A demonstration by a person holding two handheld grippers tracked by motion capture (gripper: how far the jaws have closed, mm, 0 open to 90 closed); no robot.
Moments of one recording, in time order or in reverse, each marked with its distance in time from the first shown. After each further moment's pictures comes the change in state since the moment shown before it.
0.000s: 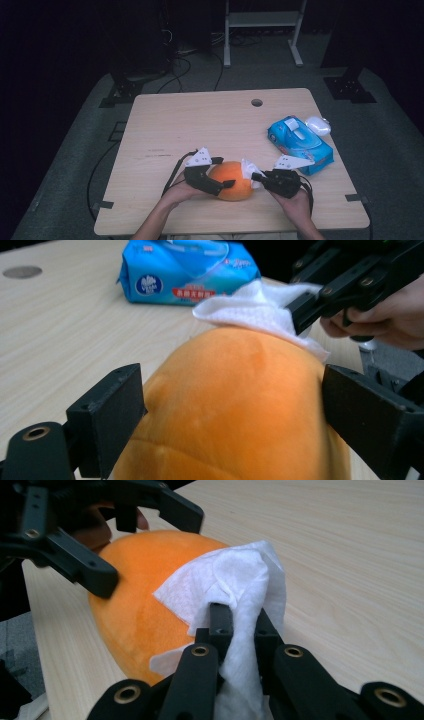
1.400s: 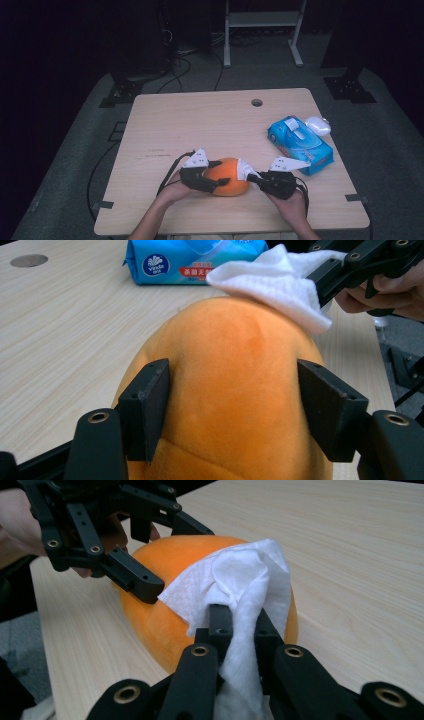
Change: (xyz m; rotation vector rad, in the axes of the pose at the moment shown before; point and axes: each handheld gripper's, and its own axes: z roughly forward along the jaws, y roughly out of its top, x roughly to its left) left arm 0.008 -0.007 -0.010 0.037 0.007 0.052; right arm 0.009 0.001 0.007 -0.014 0.014 -0.020
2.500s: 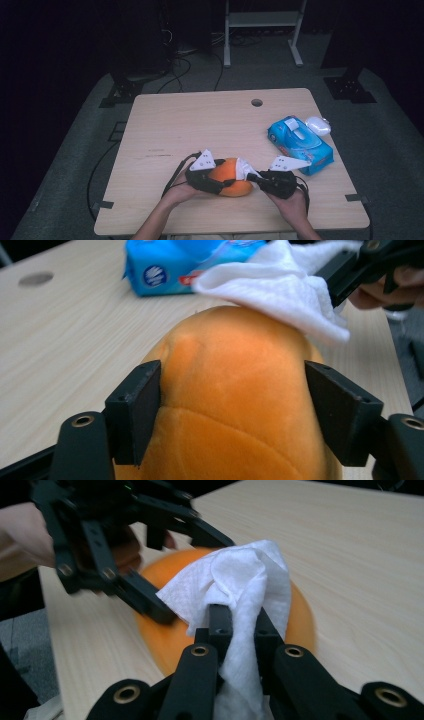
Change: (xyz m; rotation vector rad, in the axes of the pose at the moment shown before) left arm -0.016 0.009 0.014 -0.003 0.048 0.101; right arm 0.006 0.008 -0.004 -0.018 0.017 -0.033
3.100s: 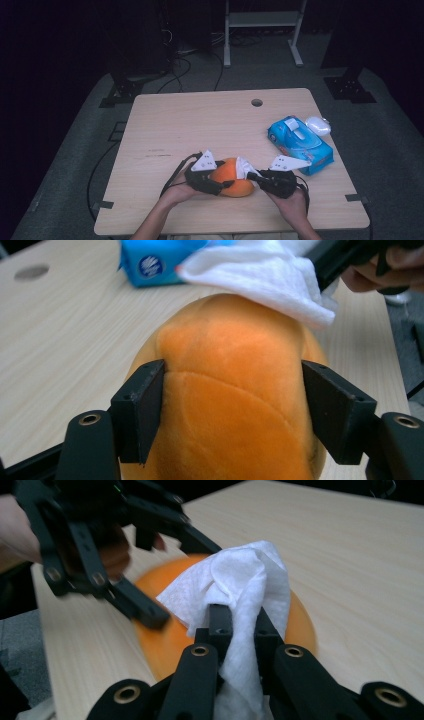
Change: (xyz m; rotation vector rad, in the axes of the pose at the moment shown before) left arm -0.002 0.005 -0.004 0.045 -0.003 0.010; right arm 0.000 0.003 -0.001 -0.015 -0.016 -0.015
